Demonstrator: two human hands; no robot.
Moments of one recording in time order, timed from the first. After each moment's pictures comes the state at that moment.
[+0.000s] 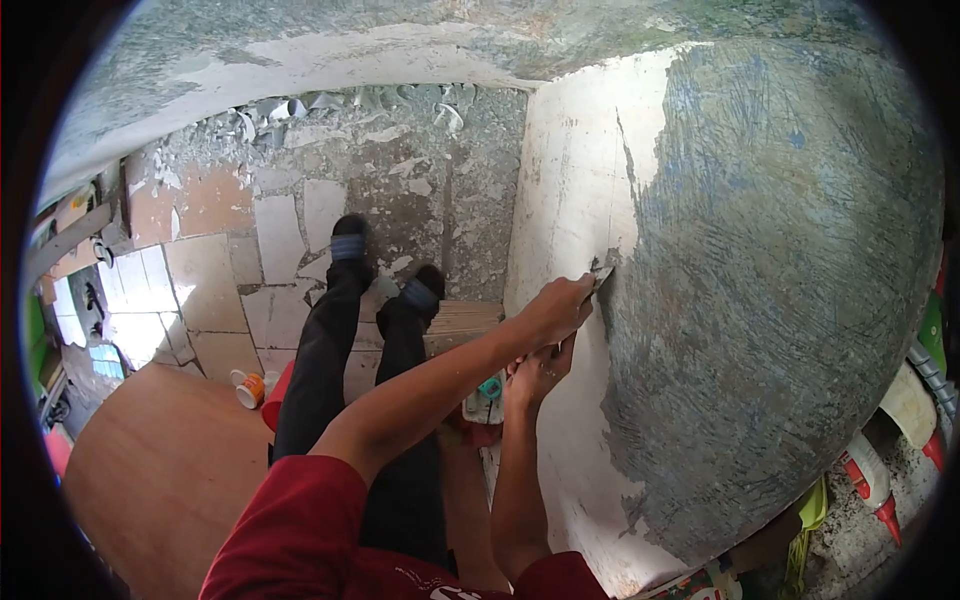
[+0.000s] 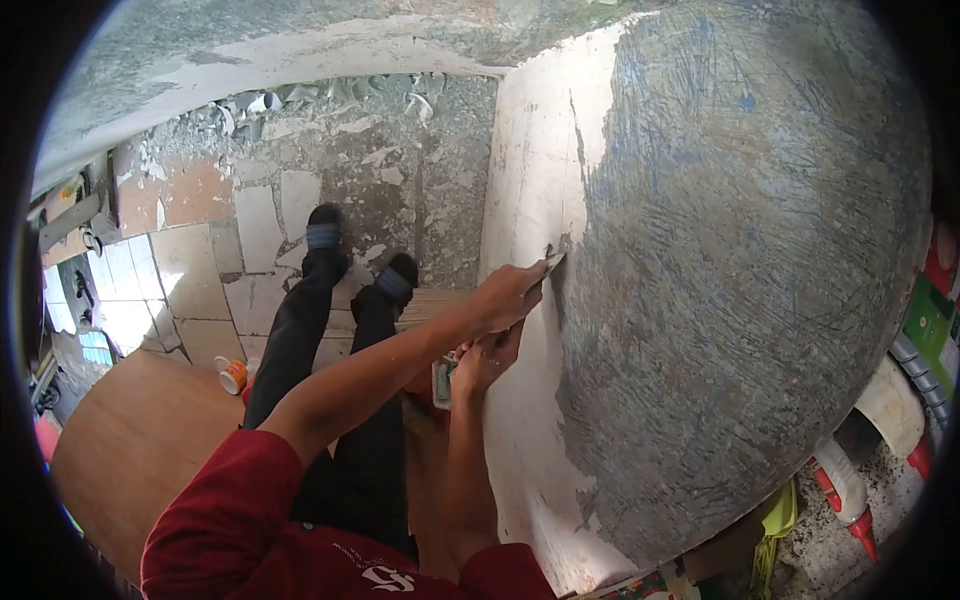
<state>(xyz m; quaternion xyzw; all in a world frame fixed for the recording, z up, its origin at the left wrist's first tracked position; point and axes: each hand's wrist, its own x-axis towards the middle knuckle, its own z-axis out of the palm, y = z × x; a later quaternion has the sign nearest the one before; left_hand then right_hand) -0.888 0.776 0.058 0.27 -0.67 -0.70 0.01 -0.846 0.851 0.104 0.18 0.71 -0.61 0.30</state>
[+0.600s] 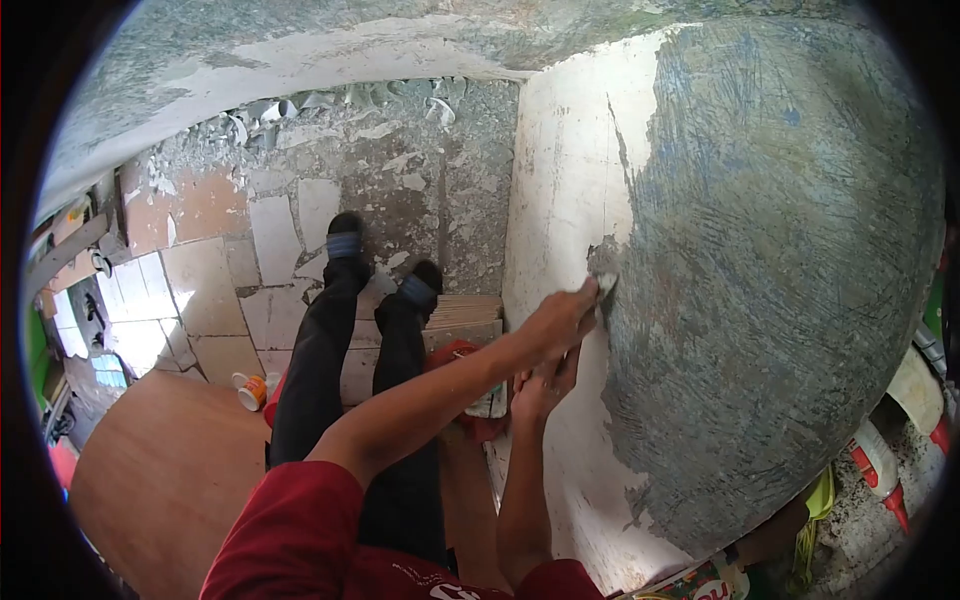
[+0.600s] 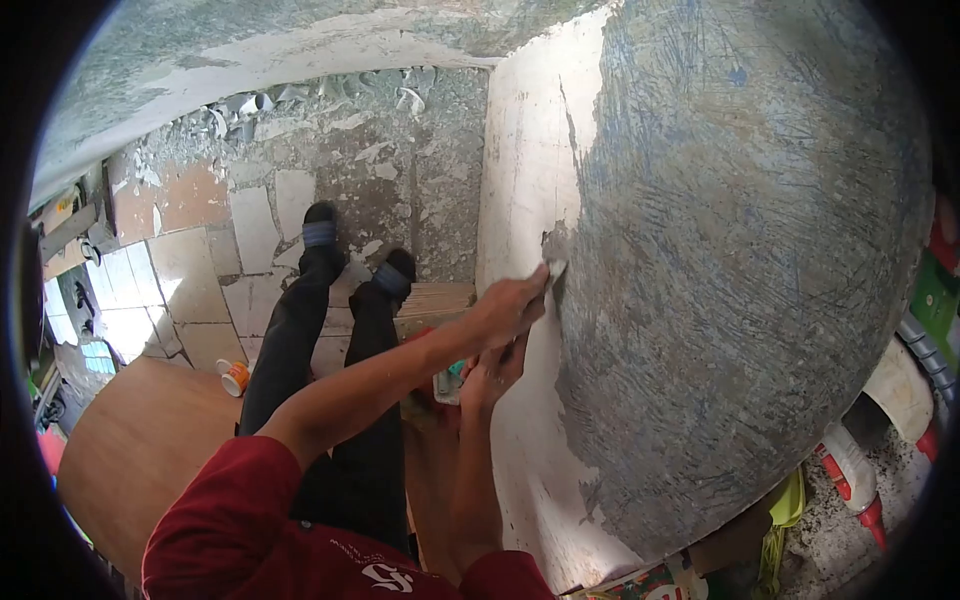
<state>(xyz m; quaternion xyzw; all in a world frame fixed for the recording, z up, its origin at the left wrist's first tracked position) -0.880 0.806 0.066 0.24 -0.66 -0.70 0.12 -0.844 0.882 0.116 0.09 0.74 -0.60 0.29</state>
